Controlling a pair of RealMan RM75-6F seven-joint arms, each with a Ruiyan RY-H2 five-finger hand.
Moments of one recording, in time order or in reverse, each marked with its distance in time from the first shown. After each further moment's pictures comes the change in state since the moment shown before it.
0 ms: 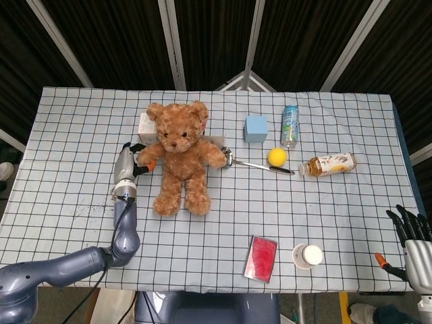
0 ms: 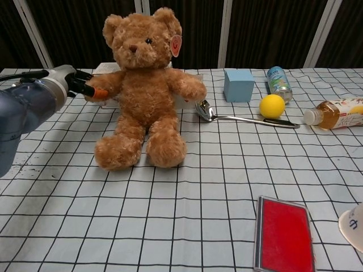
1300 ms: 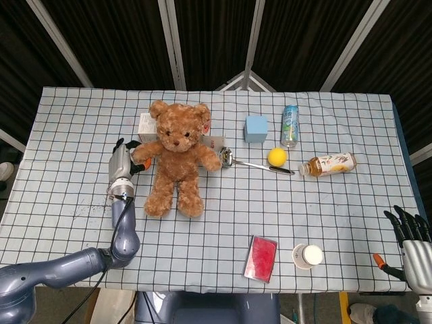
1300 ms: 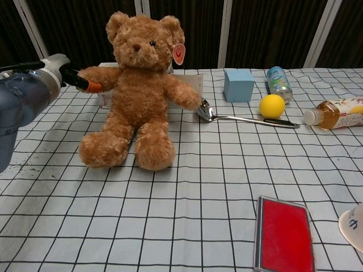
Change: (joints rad) left arm 0.016 0.009 -0.031 -0.057 0.028 0.087 0.128; right arm 0.001 0.003 -0.006 -0.011 -0.003 -0.005 -0.004
